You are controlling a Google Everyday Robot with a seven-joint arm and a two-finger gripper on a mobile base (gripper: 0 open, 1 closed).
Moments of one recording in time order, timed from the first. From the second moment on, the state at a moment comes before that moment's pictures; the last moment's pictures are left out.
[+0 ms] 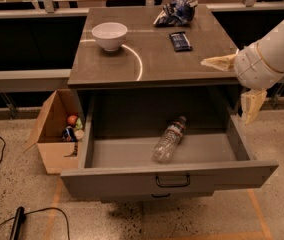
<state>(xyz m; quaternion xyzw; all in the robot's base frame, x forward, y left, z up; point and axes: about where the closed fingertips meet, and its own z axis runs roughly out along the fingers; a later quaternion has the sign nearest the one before) 0.548 -0.208 0.874 -0.84 0.48 -0.05 0.24</state>
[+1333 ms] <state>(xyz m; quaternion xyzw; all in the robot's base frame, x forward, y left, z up) 0.540 -0.132 0.792 -0.95 0.22 -0.03 0.21</state>
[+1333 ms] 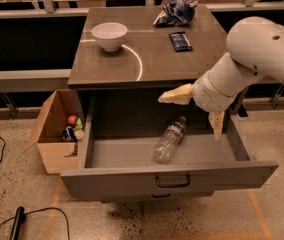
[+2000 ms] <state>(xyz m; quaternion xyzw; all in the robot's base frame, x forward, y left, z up) 0.553 -0.112 0.726 -0.97 0.20 -0.05 0.16</state>
